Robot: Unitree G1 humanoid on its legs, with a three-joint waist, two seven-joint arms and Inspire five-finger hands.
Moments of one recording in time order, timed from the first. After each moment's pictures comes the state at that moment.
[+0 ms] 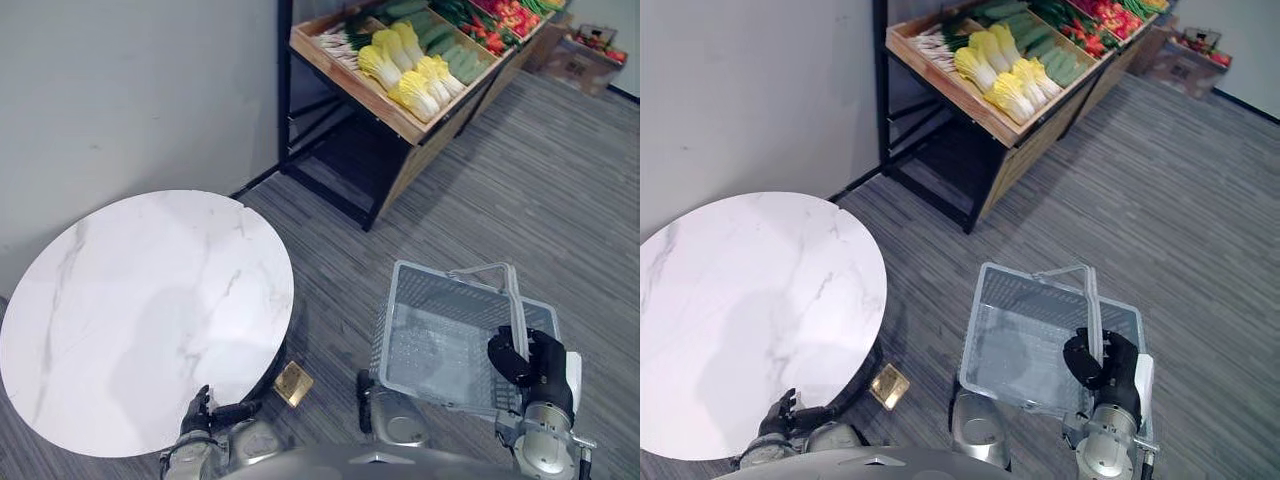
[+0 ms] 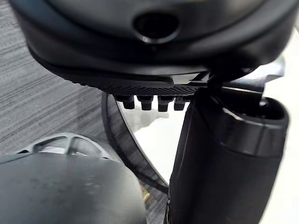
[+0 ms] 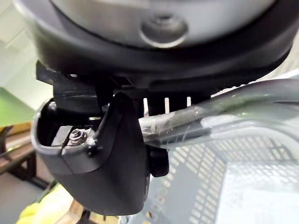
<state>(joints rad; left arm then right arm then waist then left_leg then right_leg) 0.11 0.11 0.21 1.00 0.05 -0.08 0.12 0.49 0.08 -0.38 -0.18 -0.31 0.07 -0.17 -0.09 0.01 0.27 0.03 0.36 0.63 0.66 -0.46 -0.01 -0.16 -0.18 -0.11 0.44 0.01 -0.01</state>
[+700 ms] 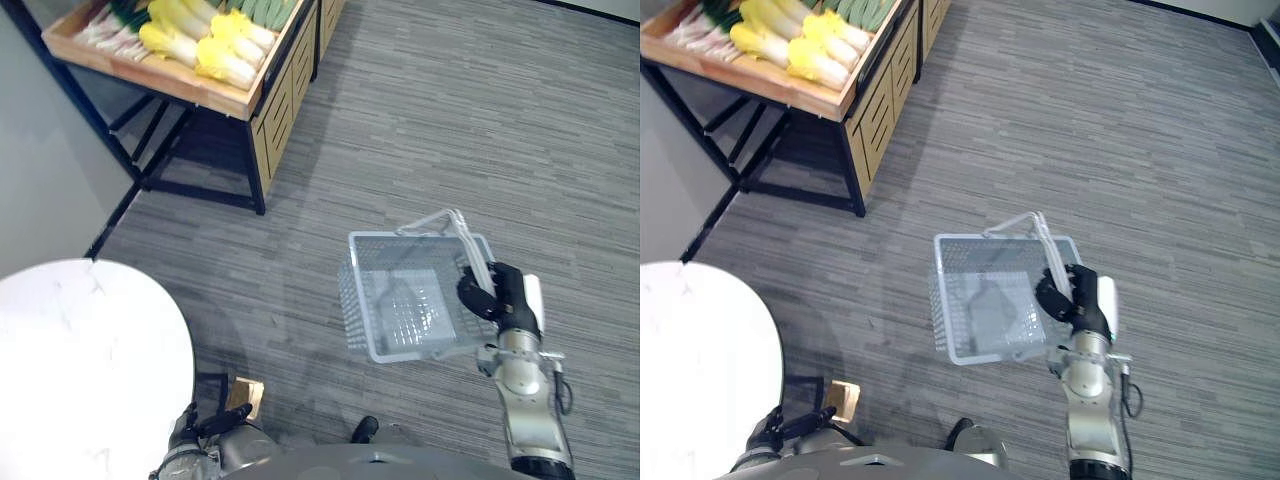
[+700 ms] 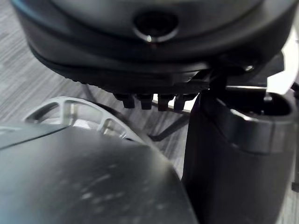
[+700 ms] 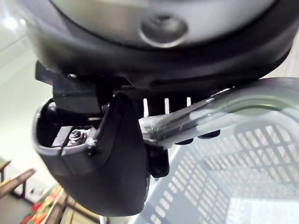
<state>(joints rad) 0.12 0.13 0.24 1.03 0.01 -0.08 0.13 0.19 -0.15 -0.27 0.01 -0.31 0.04 -0.18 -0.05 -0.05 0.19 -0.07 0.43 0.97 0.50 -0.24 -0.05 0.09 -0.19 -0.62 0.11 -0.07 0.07</state>
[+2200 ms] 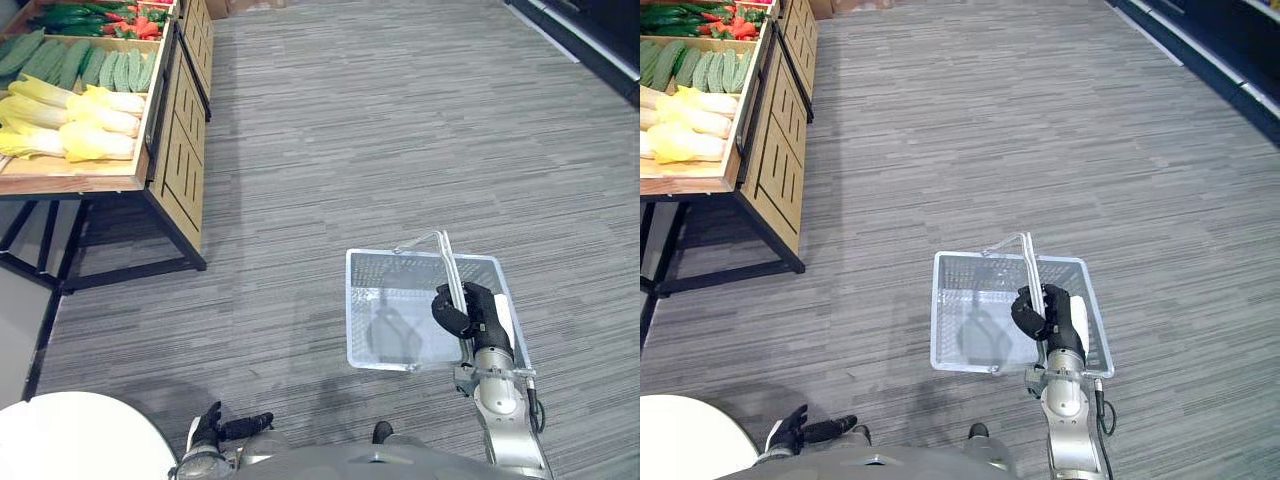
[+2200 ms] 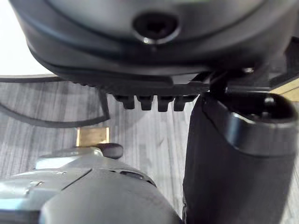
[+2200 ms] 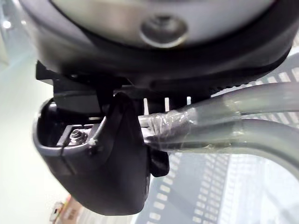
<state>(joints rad) 0.16 0.11 0.14 1.06 -0.02 -0.08 0.12 0.27 -0.11 -0.11 0.07 -0.29 0.02 -0.18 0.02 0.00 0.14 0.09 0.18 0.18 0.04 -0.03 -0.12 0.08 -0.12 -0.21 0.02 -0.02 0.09</state>
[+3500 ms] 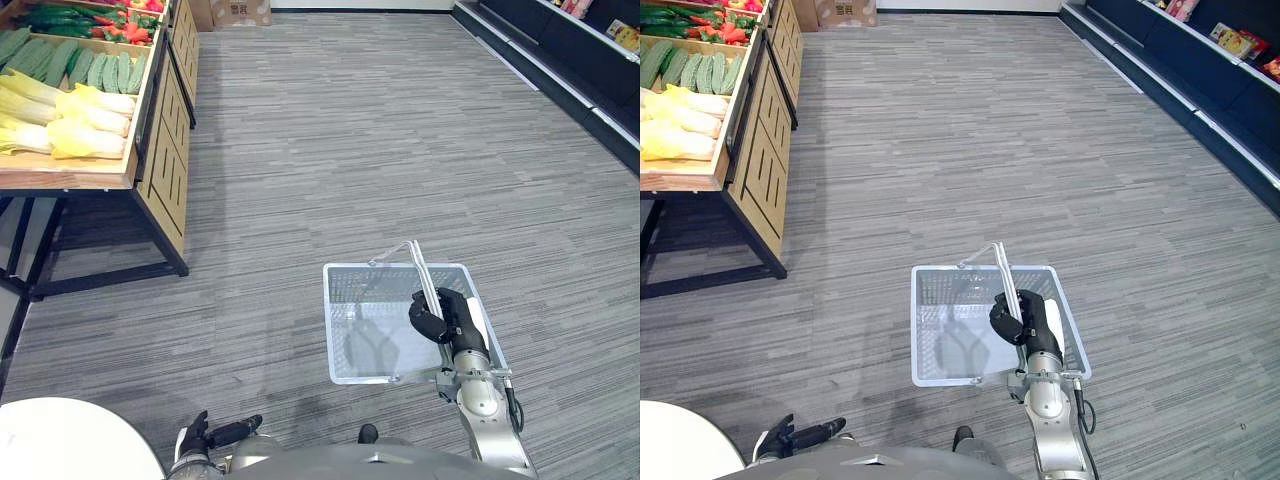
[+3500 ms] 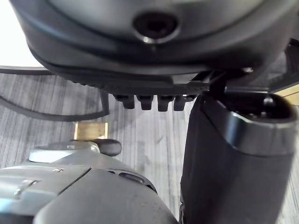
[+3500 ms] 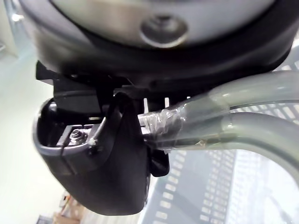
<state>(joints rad) 0.17 0.12 0.18 1.05 -0.02 -0.08 0.12 0.26 -0.11 -0.01 0.08 -0.27 0.02 -0.17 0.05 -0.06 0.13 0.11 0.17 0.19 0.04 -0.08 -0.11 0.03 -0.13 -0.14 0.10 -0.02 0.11</state>
